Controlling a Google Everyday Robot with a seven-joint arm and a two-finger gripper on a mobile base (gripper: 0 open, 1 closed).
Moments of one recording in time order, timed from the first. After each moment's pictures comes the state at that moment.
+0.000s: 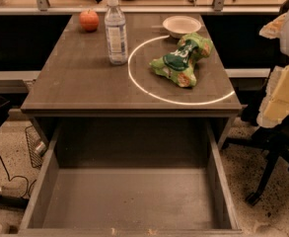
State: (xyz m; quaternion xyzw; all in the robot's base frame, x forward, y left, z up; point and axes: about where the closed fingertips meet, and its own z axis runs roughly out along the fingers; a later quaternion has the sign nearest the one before) arm 0.438 -0.212 0.992 -0.60 0.78 -0.05 0.18
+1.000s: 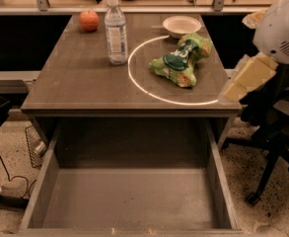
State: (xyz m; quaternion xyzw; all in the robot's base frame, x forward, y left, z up) arm 0.497 -0.178 0.986 -0.55 0.77 -0.02 0.32
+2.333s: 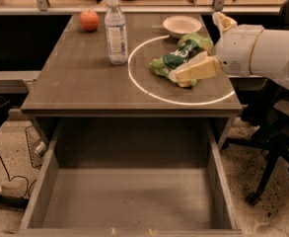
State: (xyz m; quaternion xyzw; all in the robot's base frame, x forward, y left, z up) arm 0.581 -0.111 0.980 -0.45 0.65 0.12 0.60
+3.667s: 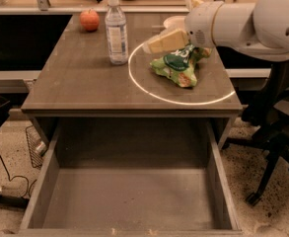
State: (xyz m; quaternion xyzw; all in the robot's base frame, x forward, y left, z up) arm 0.660 -0.060 0.993 -0.42 0.67 0.17 0.59
